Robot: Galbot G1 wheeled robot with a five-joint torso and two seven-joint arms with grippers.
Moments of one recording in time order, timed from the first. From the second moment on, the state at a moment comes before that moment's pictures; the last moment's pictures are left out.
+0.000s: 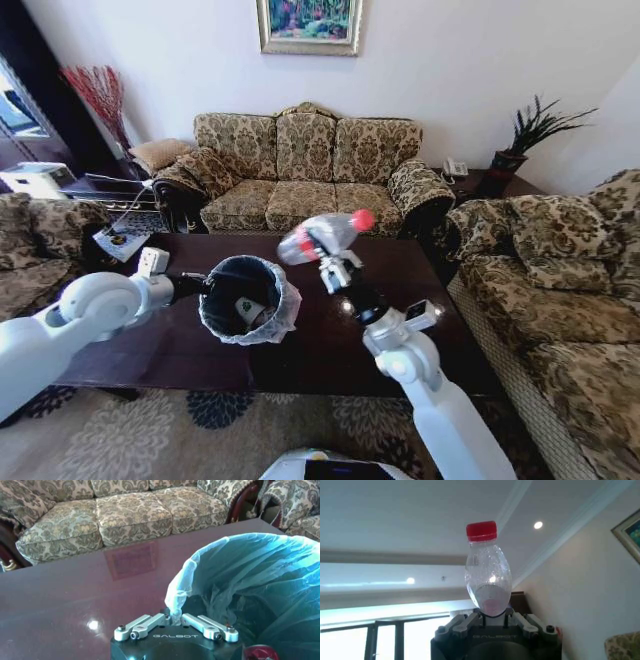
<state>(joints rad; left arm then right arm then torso) 1.37 -0.23 -0.75 -2.12 -1.39 0.67 -0.18 -1.01 1.25 0.00 2.16 0.78 0.05 -0.39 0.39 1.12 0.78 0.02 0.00</state>
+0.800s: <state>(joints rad) 1.38 -0.24 -0.76 -2.15 -1.41 0.68 -0.20 -0.92 1.29 -0.16 1.99 0.54 0.07 -0.35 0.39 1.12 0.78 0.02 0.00</state>
